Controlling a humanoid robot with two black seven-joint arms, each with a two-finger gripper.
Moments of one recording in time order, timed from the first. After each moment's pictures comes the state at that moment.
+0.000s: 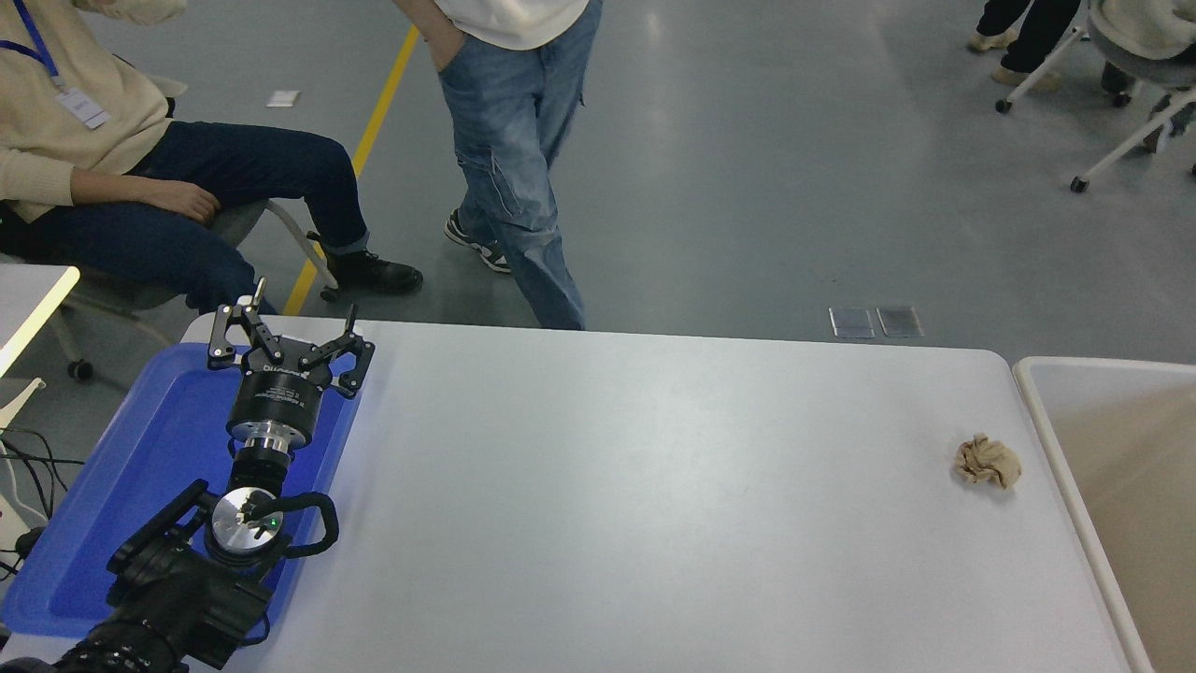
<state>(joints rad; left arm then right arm) -0.51 0.13 -1.12 -0.54 -0.09 -0.62 -0.36 2.21 -0.73 -1.70 1.23 -0.31 0.78 -0.10</state>
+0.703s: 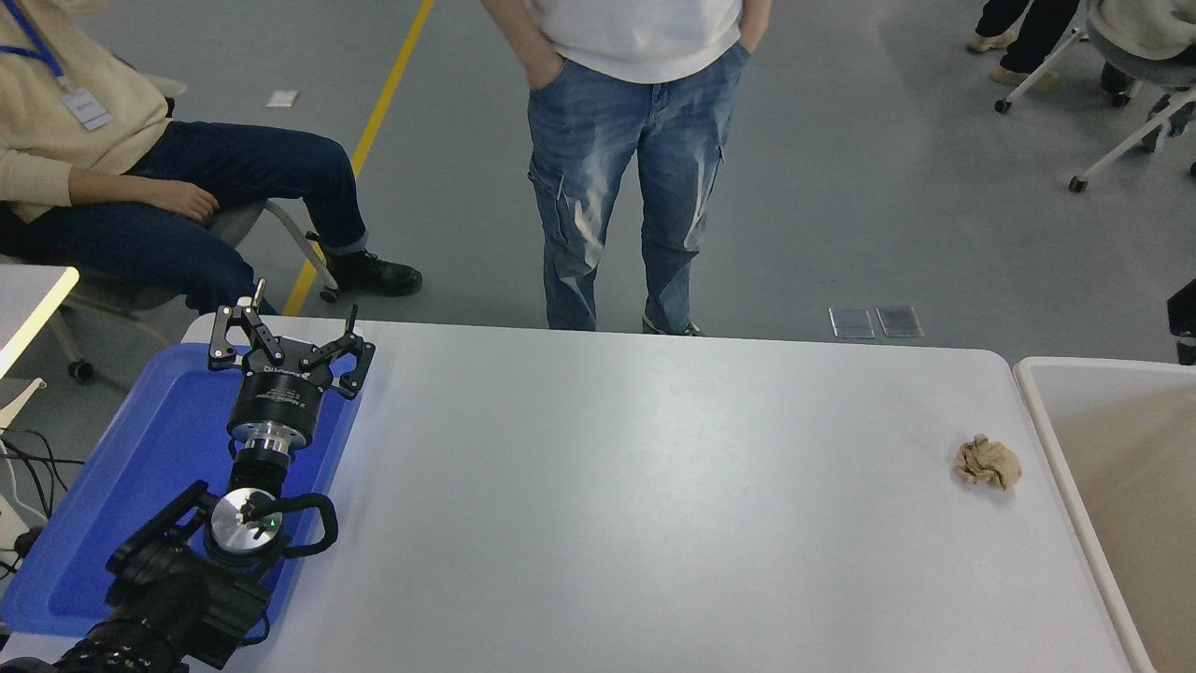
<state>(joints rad) -0.51 0.13 -1.12 -0.54 -0.09 -0.62 -0.36 2.40 -0.50 -1.55 1.37 -0.30 0.79 -0.10</state>
